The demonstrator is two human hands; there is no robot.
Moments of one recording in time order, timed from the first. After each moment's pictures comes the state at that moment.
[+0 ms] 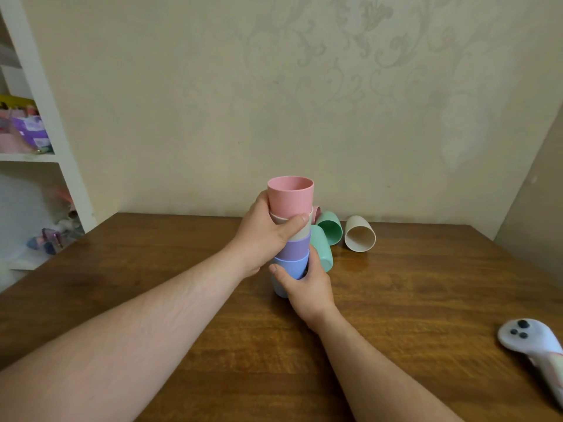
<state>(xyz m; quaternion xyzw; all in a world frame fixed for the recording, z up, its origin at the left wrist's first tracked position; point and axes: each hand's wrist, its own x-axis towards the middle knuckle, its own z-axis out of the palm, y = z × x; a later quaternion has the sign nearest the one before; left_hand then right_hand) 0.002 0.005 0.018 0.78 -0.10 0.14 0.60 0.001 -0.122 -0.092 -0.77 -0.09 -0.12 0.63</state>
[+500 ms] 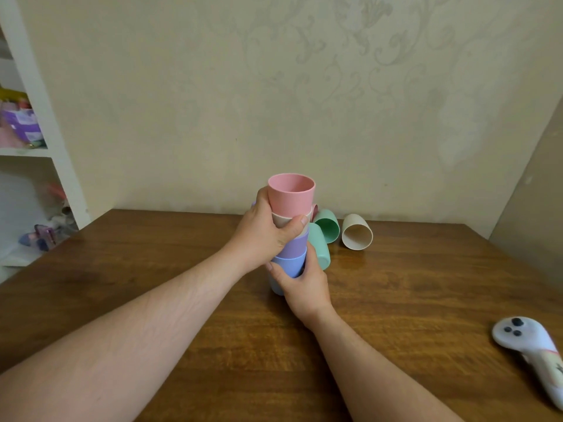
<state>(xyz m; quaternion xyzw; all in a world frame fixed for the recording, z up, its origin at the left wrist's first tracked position) 0.010 0.008 0.015 0.85 -0.11 0.15 0.49 0.000 -0.124 -0.088 -0.77 -0.08 -0.12 0.61</state>
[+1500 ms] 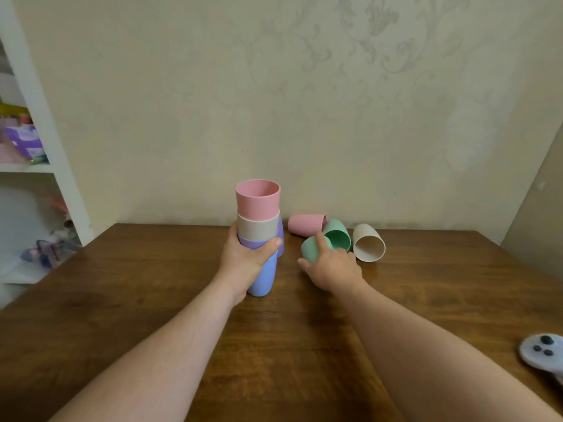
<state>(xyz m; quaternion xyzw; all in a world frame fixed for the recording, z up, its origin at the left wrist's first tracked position) 0.054 0.054 -0.050 0.69 0.00 0.17 0.70 0.082 -0.142 -0.045 -0.98 0.04 -0.01 0.19</state>
